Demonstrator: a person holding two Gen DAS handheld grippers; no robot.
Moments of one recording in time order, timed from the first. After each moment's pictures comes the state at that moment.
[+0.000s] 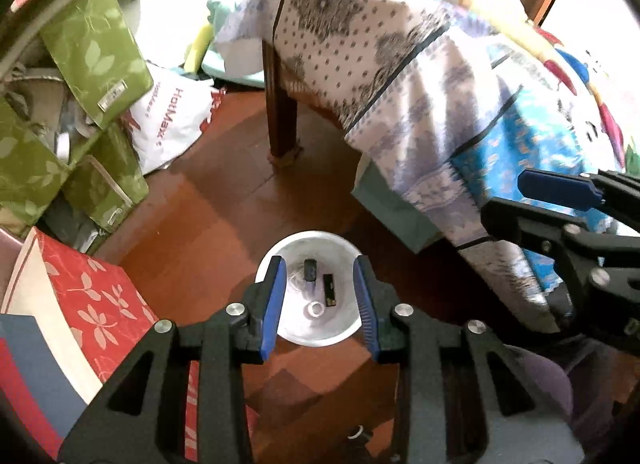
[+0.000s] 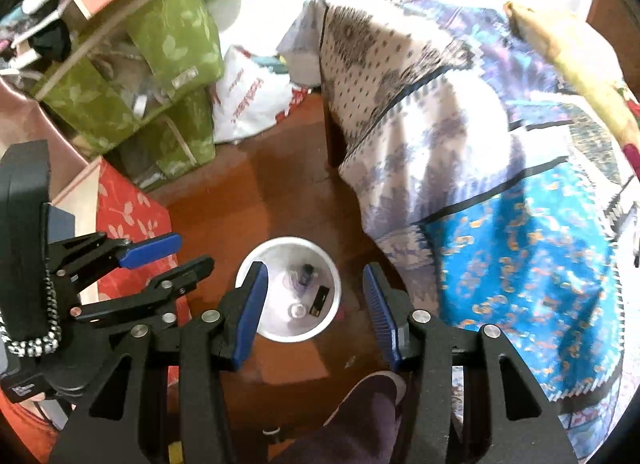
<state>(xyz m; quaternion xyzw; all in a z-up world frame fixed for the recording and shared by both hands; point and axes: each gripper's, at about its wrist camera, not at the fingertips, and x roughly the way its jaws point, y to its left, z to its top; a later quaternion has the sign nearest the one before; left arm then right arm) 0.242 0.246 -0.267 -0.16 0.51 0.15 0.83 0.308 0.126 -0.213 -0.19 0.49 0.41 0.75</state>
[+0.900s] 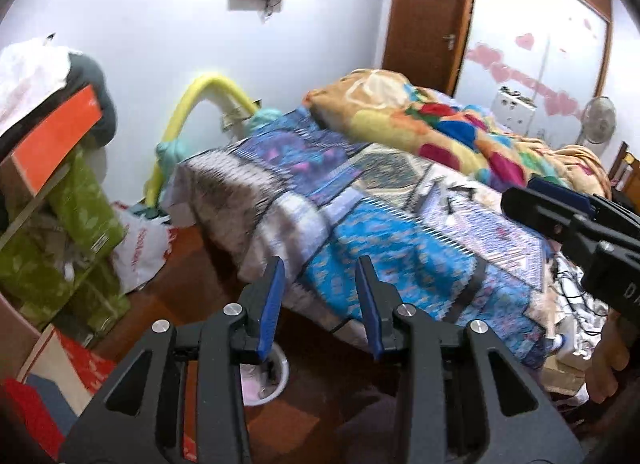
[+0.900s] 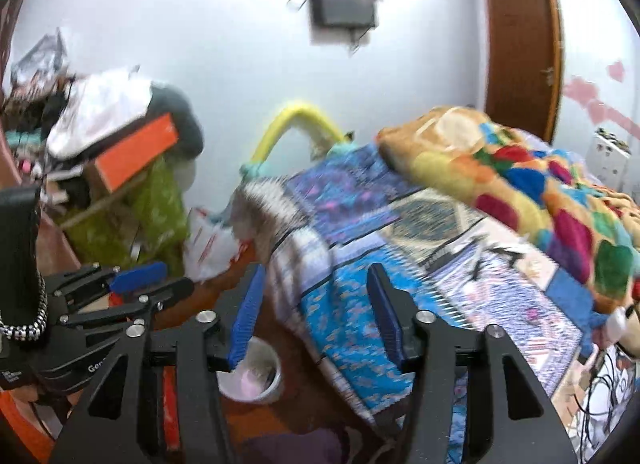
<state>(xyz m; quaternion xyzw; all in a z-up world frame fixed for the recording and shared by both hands) 0.236 0.094 -0.077 -0.08 0.34 0.08 0.93 0.282 -0.072 -0.047 -0.05 0.29 0.34 0.89</state>
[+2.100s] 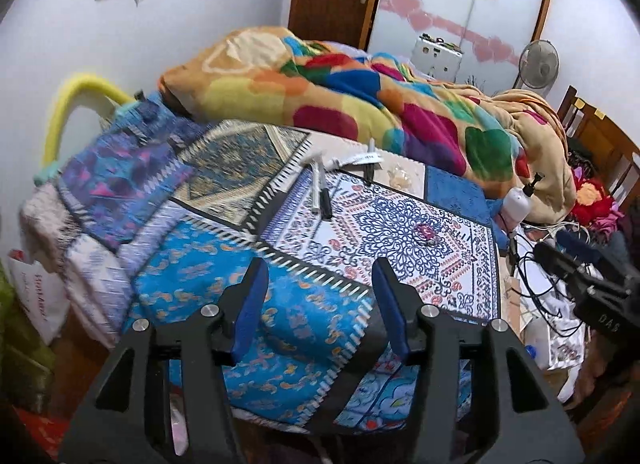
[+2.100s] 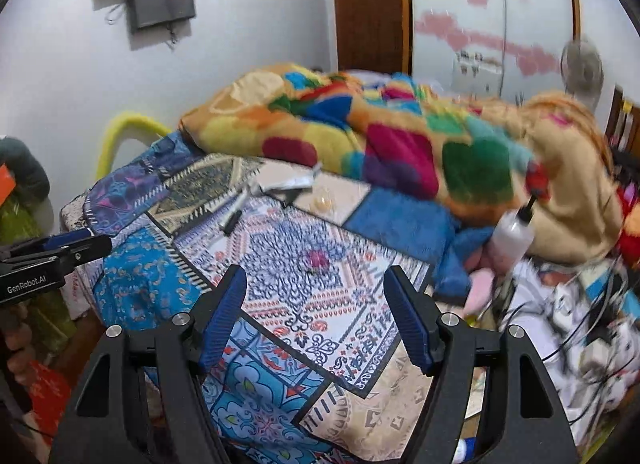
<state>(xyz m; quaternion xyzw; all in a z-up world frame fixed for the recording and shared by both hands) 0.432 -0.058 -0.147 -0.05 0.40 -0.07 0.91 0.397 -0.280 -0.136 0.01 0.36 0.12 0.93</state>
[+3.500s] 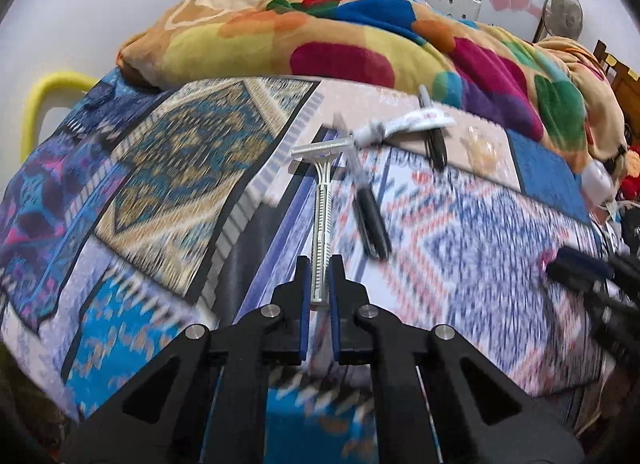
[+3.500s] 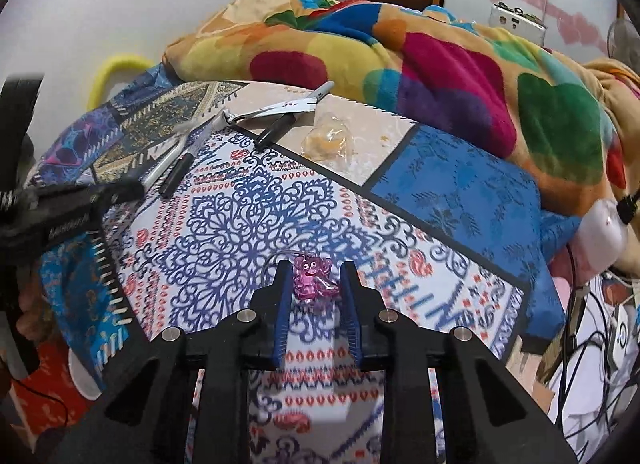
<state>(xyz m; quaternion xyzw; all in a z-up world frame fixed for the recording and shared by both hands) 0.566 -0.070 -0.252 0.00 0.46 -0.06 0.88 0.501 -0.263 -0.224 -0.02 0.44 0.15 0.88</state>
